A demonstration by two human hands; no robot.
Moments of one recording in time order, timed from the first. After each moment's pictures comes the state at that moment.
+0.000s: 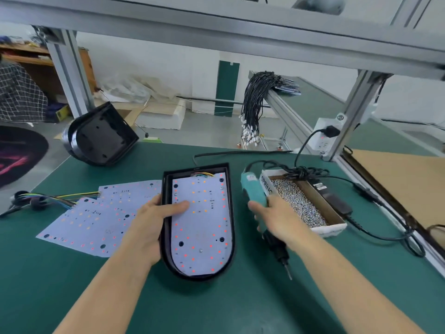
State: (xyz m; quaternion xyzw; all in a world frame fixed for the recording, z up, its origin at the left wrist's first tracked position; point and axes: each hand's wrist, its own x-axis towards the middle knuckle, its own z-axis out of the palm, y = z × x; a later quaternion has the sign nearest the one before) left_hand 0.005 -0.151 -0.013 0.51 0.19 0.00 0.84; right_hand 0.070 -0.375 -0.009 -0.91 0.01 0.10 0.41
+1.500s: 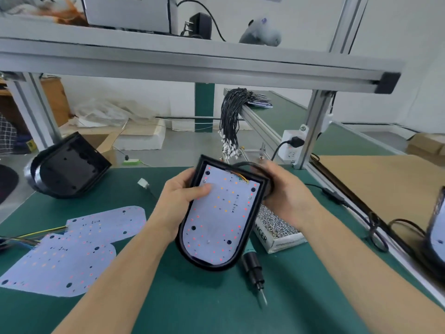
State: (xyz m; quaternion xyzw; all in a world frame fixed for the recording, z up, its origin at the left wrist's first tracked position) left_hand 0.057 -0.216 0.041 0.62 -0.05 0.03 0.78; right_hand 0.095 -0.427 0.052 -0.57 -0.10 0.15 0.80
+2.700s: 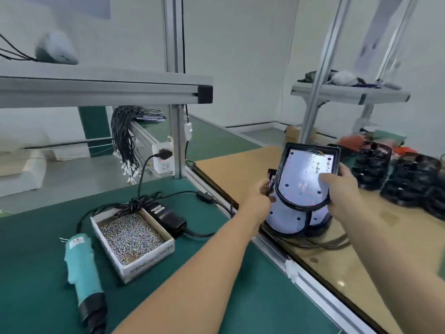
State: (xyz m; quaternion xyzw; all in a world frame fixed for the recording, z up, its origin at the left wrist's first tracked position) left_hand 0.048 -0.610 0.057 0.66 -0.26 -0.21 0.67; right_hand -0.014 -0.773 0.088 -0.63 0.27 -0.34 0.65
